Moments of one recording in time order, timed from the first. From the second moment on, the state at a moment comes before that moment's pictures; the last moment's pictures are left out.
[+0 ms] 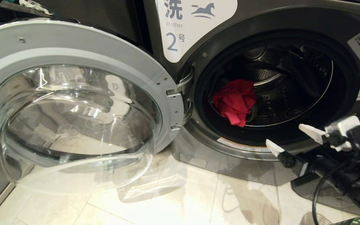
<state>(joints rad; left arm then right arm) 0.00 0.00 0.00 0.00 0.00 0.01 0.34 1.49 -0.21 -1.34 -0.05 -0.22</state>
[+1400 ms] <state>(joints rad) 0.00 0.00 0.00 0.00 0.00 0.01 -0.84 1.21 -0.08 -0.91 -0.06 -0.23</state>
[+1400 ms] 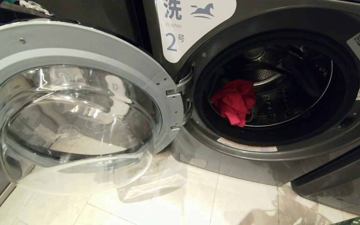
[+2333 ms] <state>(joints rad) 0.00 0.00 0.00 0.00 0.00 0.01 -0.99 1.86 -0.14 -0.92 -0.06 -0.18</state>
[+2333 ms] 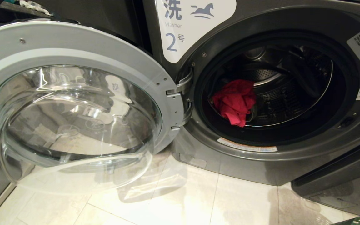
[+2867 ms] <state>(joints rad) 0.00 0.00 0.00 0.00 0.00 0.01 -0.96 1.96 -0.17 -0.97 0.07 -0.27</state>
